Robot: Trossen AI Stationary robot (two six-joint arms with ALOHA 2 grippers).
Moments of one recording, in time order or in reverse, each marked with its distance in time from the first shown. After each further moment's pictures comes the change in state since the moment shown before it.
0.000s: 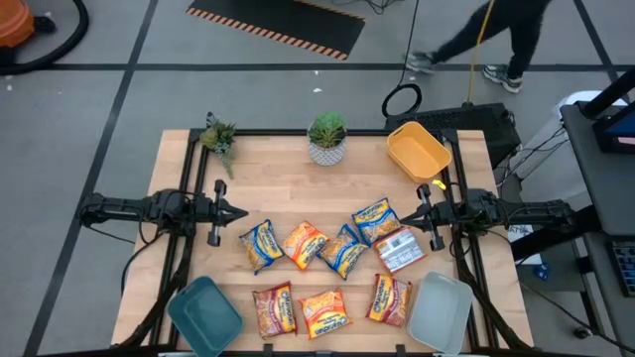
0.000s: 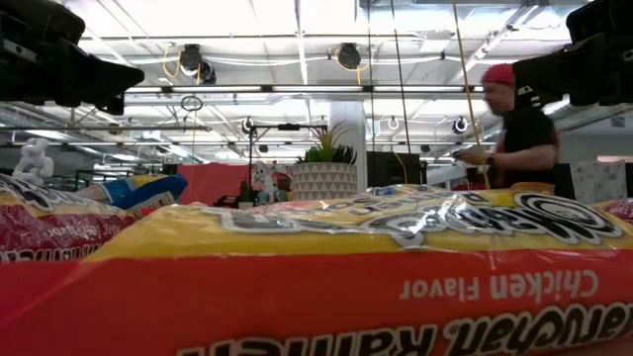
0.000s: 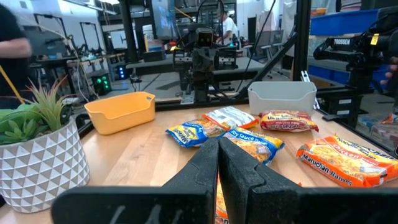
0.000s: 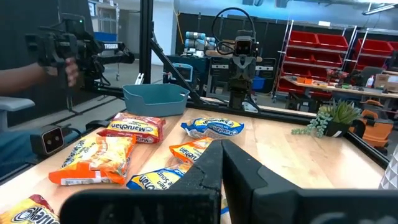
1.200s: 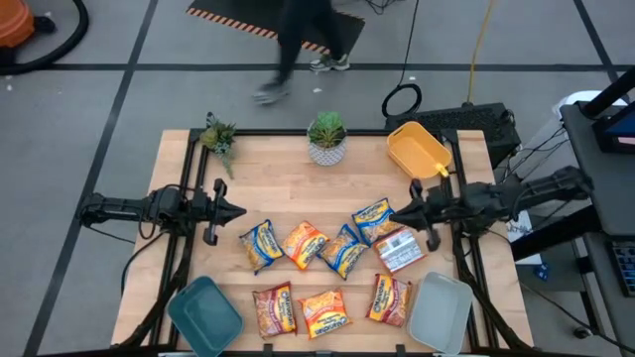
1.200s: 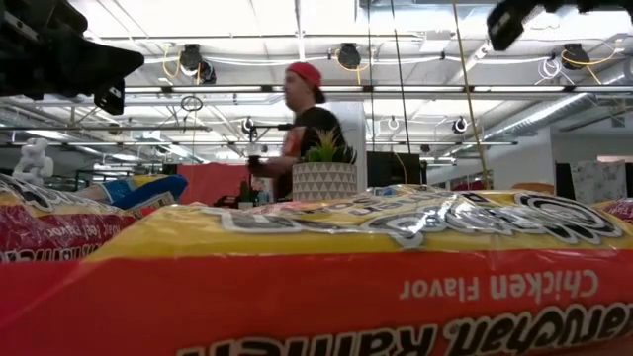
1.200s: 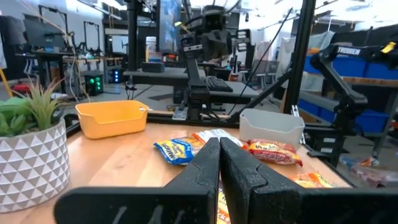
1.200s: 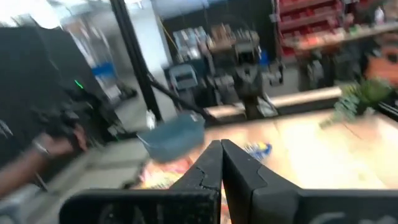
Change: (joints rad) left arm 0.000 0.000 0.001 0.078 0.004 -0.167; right arm 0.239 0.634 0.474 0.038 0.295 0.331
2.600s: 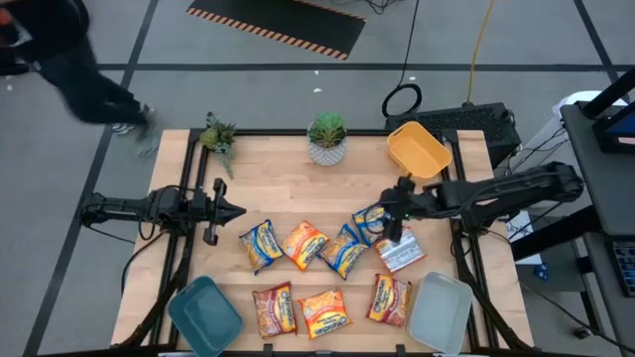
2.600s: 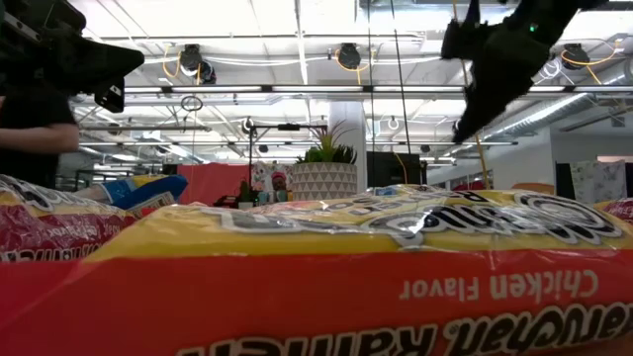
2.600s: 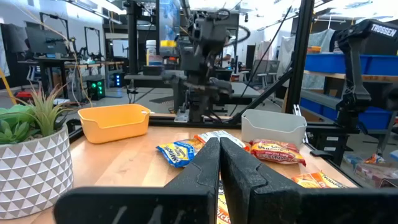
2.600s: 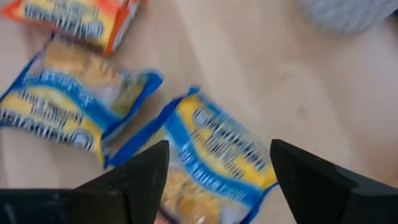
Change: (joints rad) left arm 0.000 0.000 0.000 0.003 -0.001 0.036; right arm -0.175 0.500 0.267 -0.712 0.118 0.126
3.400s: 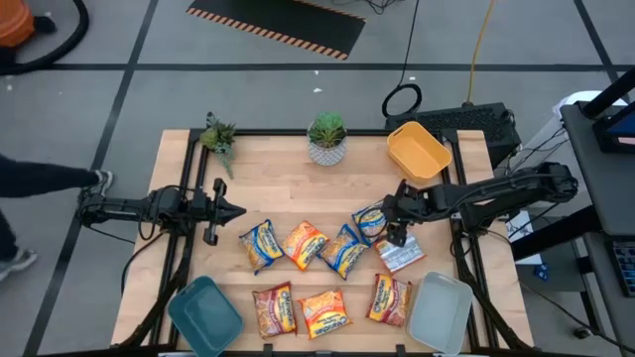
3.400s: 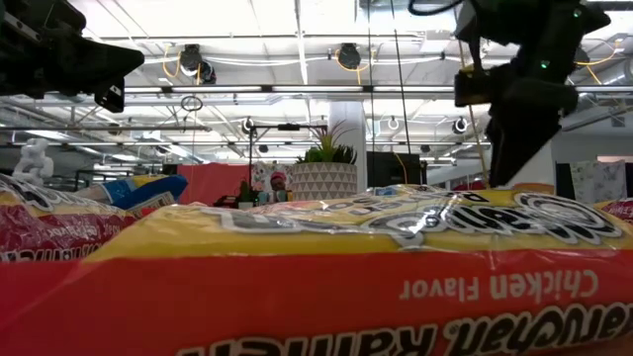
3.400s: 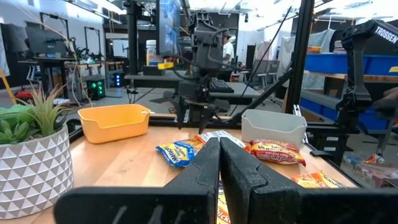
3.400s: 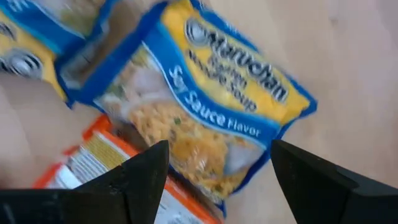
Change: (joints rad) left arm 0.000 0.000 0.000 0.000 0.000 0.000; right arm -0.019 0.061 -0.078 -0.086 -0.101 0.069
